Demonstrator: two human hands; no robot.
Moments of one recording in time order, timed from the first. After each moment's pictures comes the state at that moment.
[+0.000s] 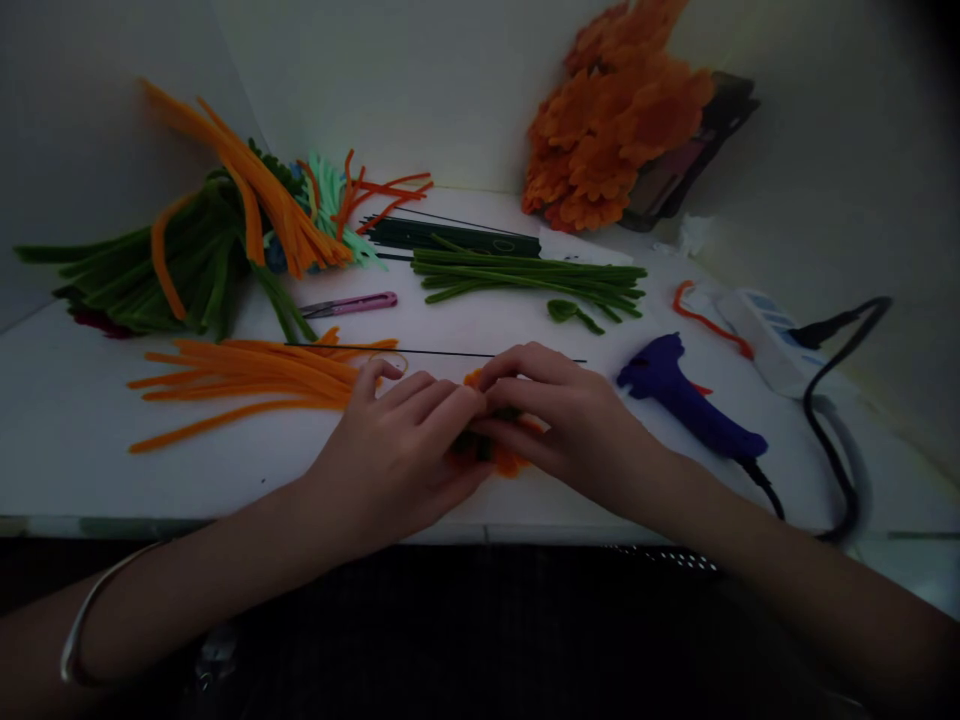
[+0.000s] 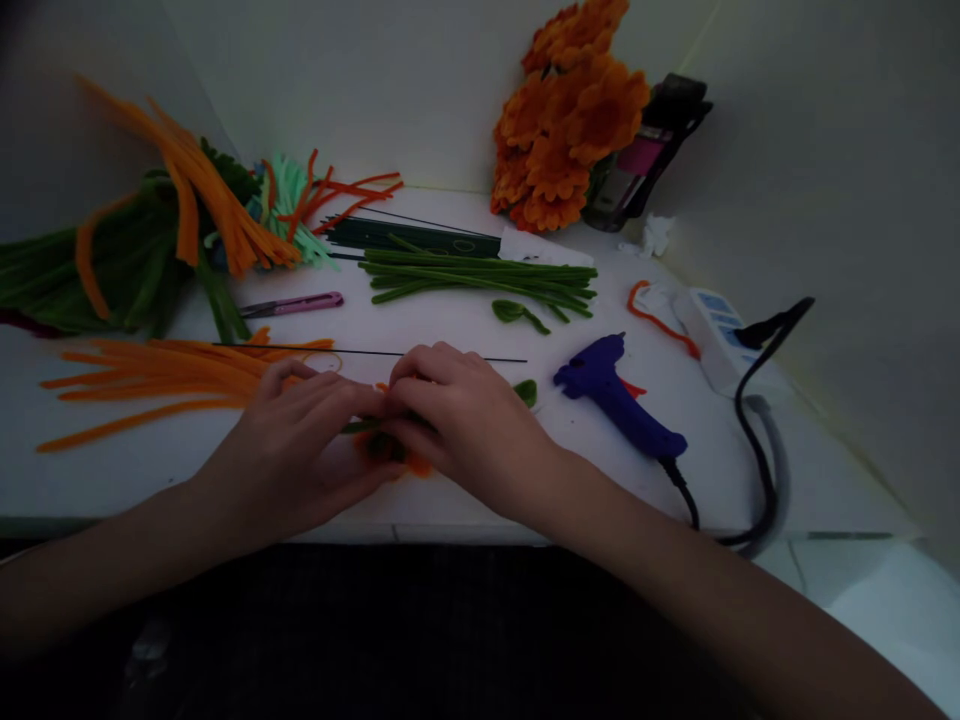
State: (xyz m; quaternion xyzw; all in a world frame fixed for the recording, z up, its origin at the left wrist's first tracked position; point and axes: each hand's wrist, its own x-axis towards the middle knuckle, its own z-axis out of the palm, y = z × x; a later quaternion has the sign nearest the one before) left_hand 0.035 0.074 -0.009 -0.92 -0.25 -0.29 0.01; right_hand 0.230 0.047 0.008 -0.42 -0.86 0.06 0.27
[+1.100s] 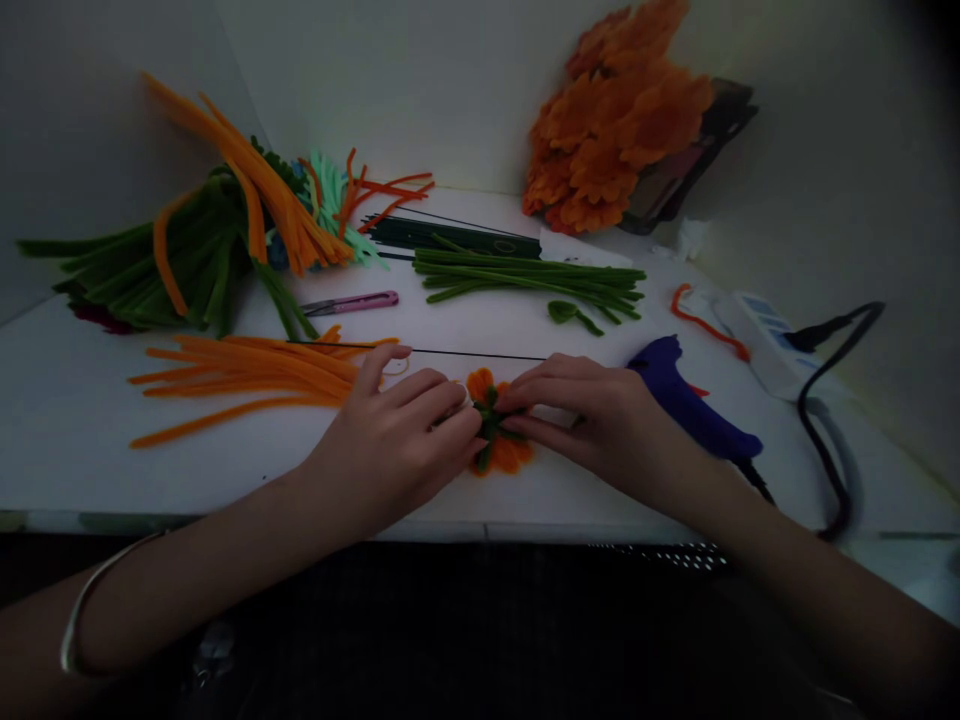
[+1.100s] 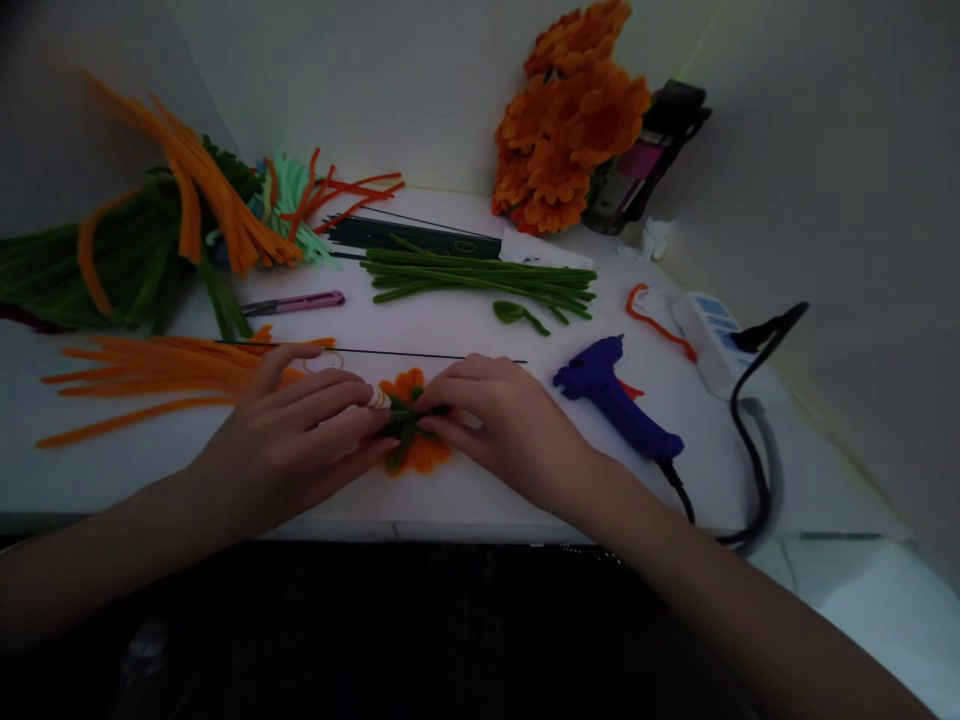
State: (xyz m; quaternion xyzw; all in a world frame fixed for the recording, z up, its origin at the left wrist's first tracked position) left_hand 0.032 0.082 -0.008 -0.93 -0.19 -0.29 0.12; right_hand 0.252 0.042 0.013 -0.45 -0.85 0.11 0.25
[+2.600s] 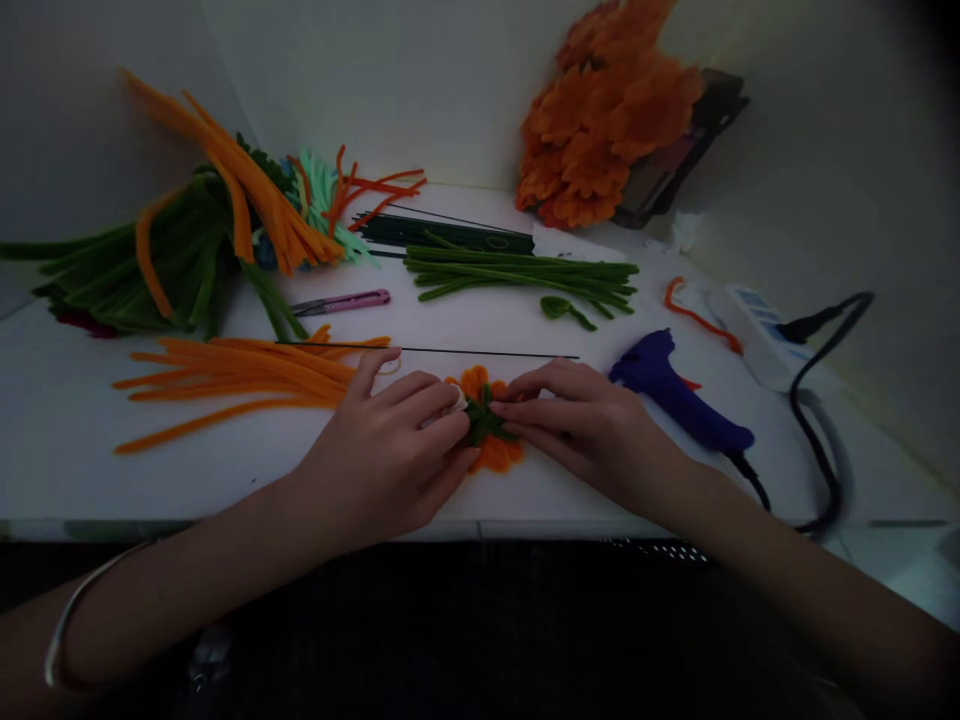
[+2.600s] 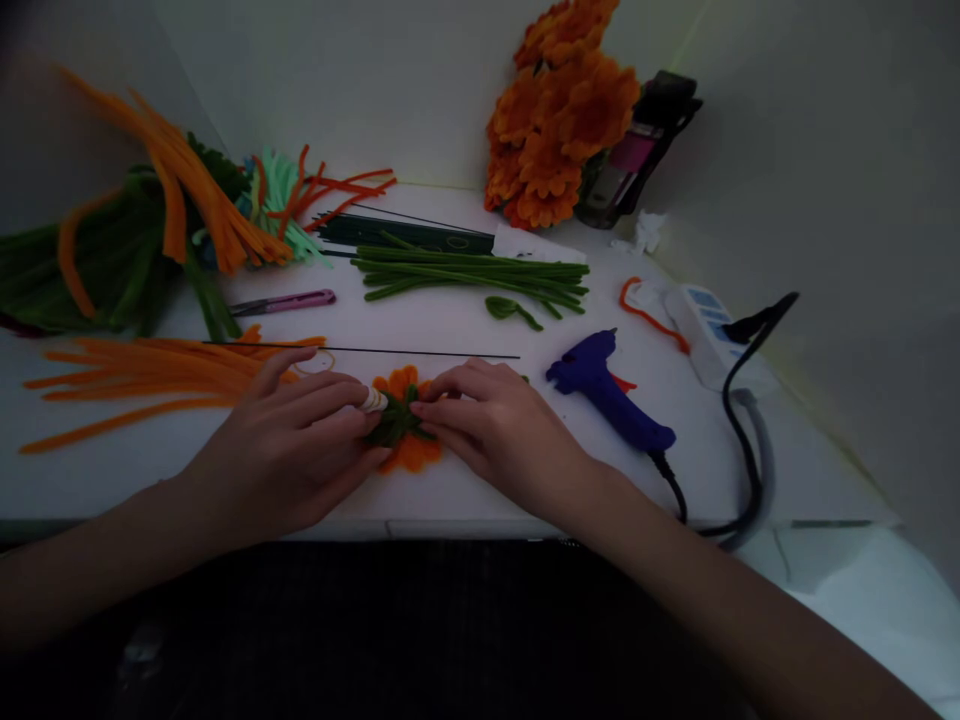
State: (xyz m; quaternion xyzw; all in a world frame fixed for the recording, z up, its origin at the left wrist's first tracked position) left_hand 0.033 0.076 -0.010 -0.94 -0.21 -0.28 0.04; right_hand 0.258 0.036 -0.004 -0.40 -0.88 -0.01 0.27
